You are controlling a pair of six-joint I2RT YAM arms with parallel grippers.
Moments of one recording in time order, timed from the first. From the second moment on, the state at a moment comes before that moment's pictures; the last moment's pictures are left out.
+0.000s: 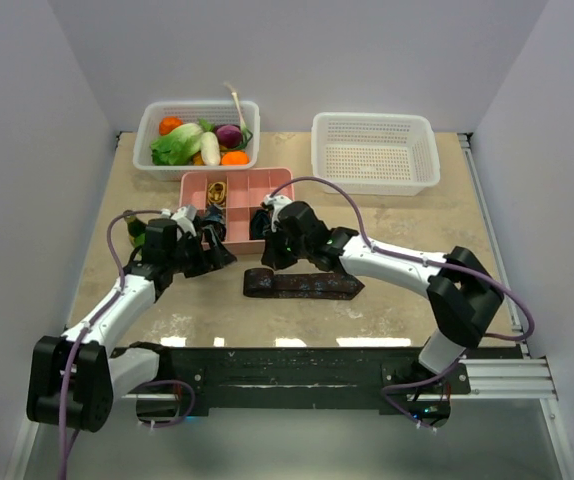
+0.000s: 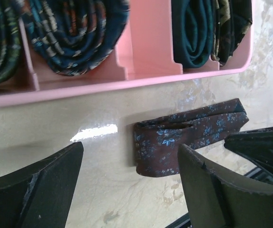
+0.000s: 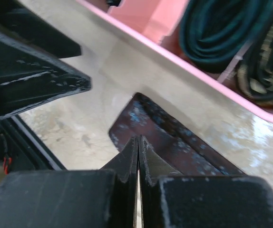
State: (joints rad) left arm -0.18 1.10 0.54 -0.18 0.36 -0.52; right arm 0.88 1.65 1.13 -0.16 -0.09 0.45
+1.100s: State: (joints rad) left arm -0.19 1.15 0.36 0.06 0.53 -0.60; right arm 0.91 1.76 1.02 -0.10 -0.07 0.43
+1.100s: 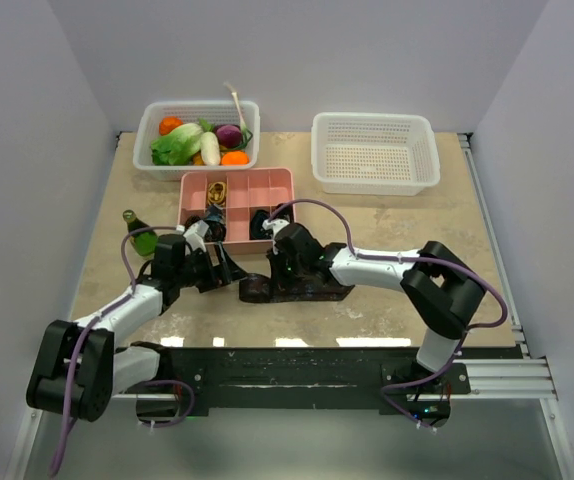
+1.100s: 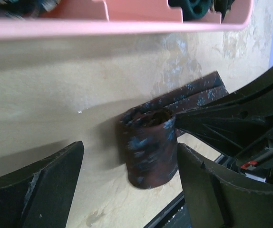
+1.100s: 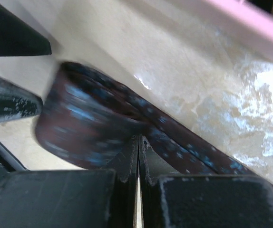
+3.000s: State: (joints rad) left arm -0.21 1.17 0.24 0.23 0.57 -0.75; right arm 0.94 1.80 1.01 0.10 -0.19 0.47
